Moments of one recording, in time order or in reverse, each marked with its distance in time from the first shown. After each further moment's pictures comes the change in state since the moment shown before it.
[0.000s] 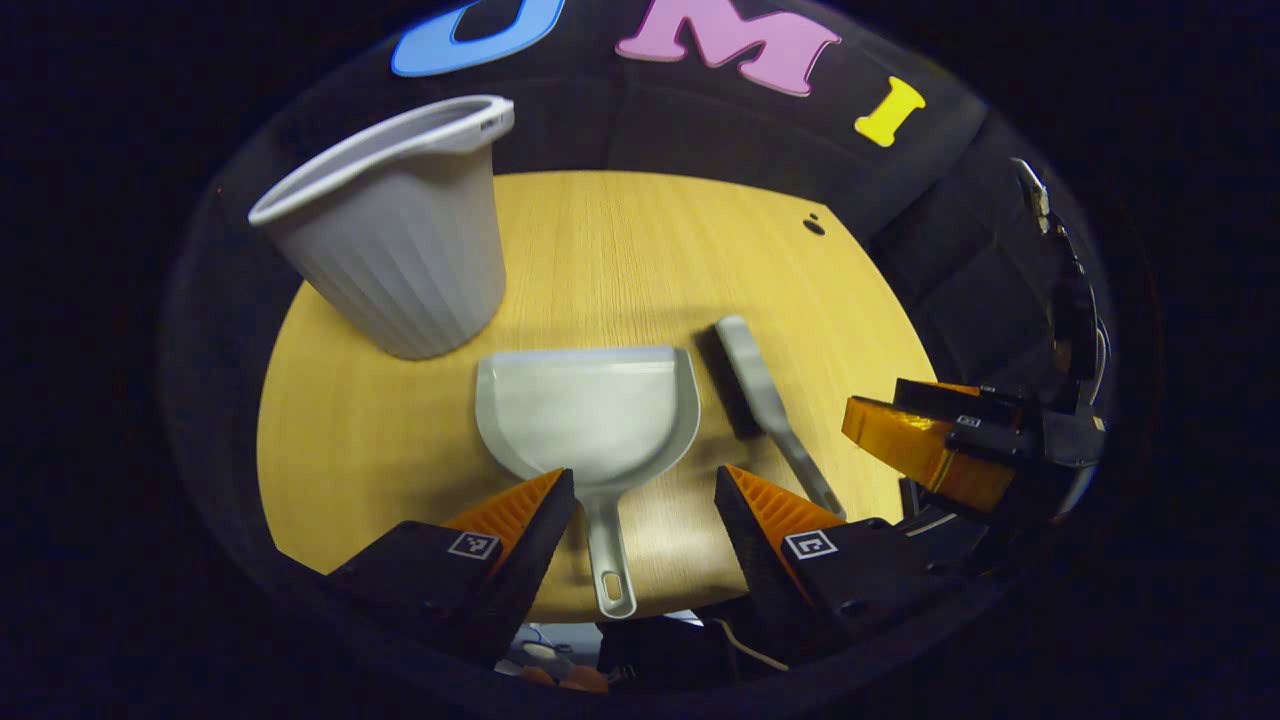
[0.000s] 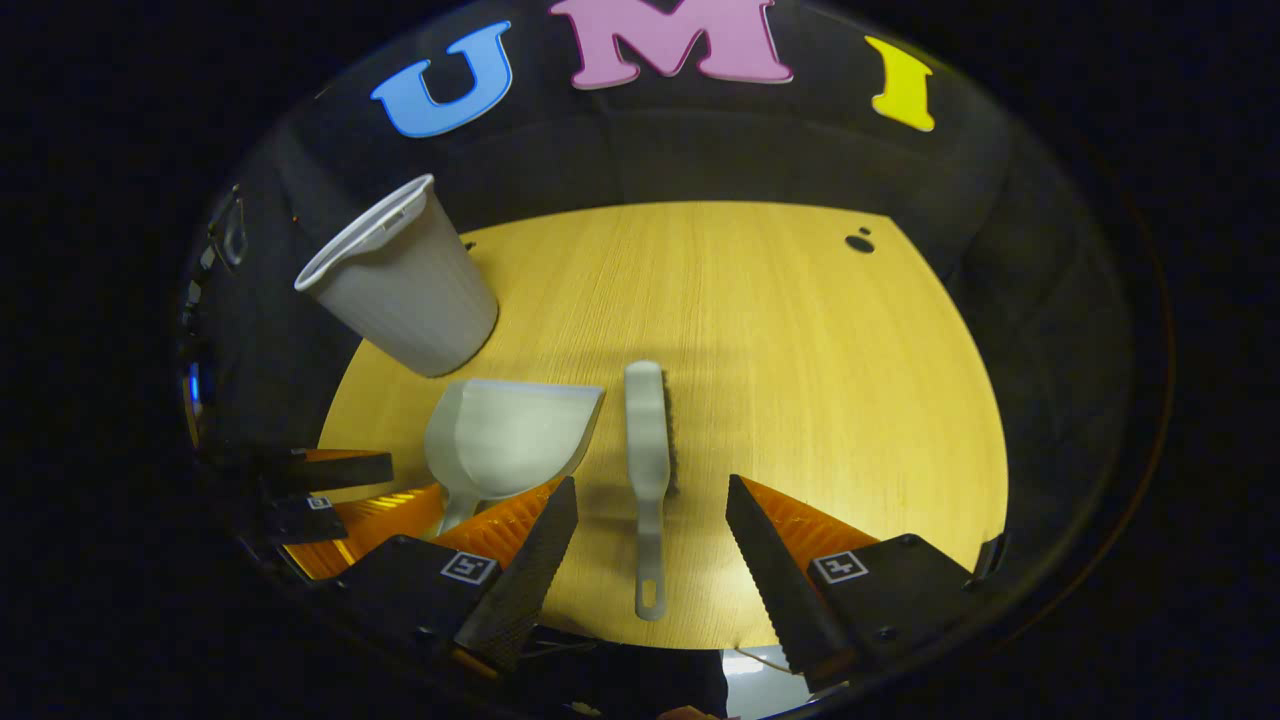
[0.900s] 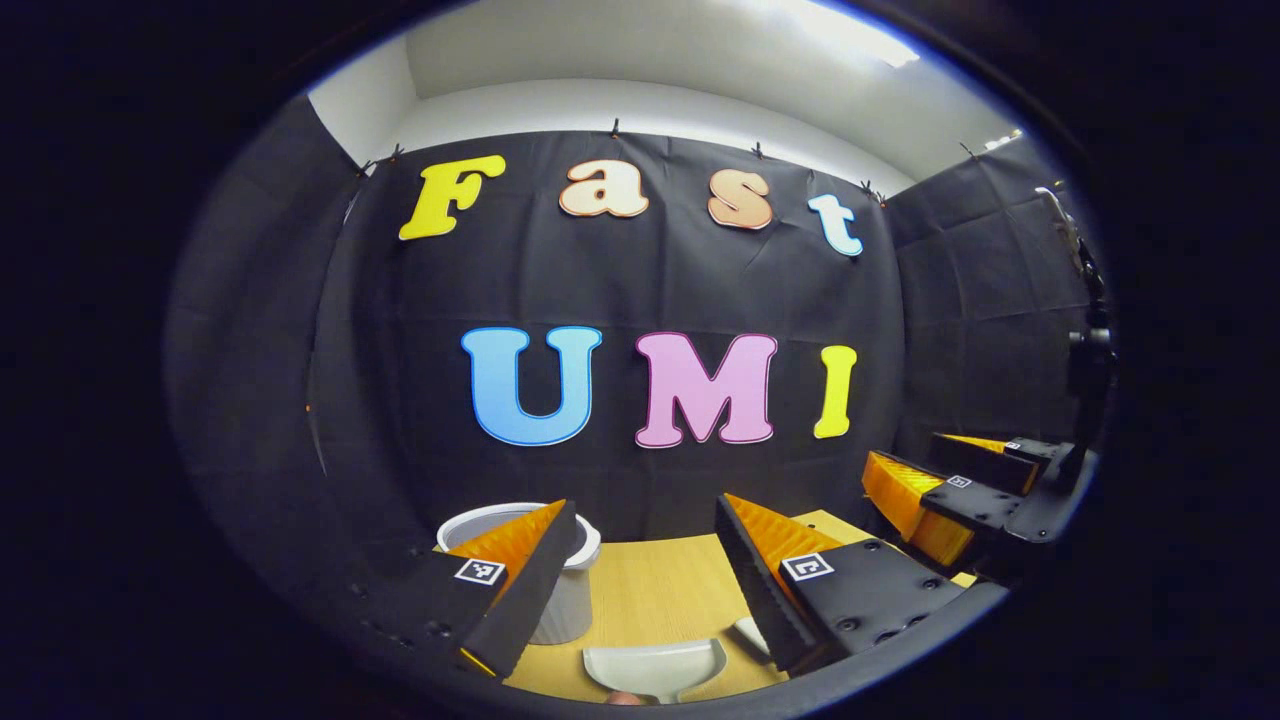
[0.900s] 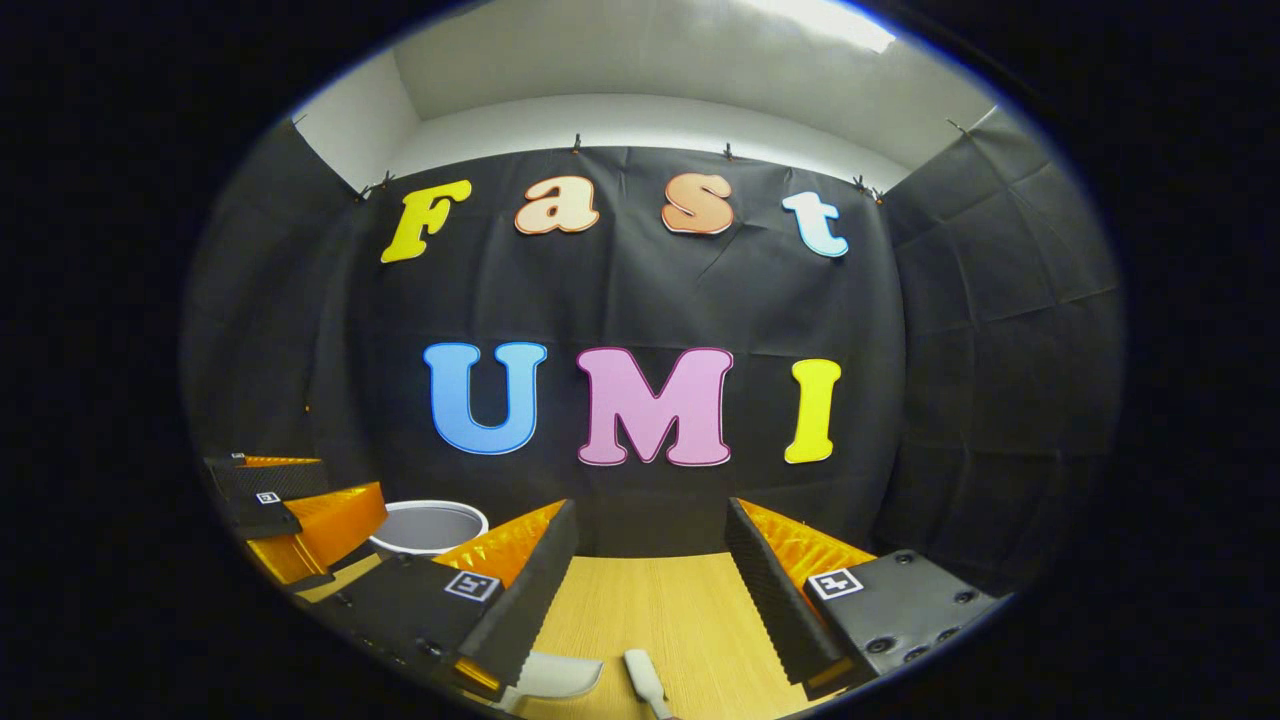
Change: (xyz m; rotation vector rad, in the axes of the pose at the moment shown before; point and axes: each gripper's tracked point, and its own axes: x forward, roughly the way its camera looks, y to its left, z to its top) left arm -0.159 0.014 0.054 0.088 -0.974 0.127; right arm -0.183 0.024 0.170 -0.054 -1.011 -0.138
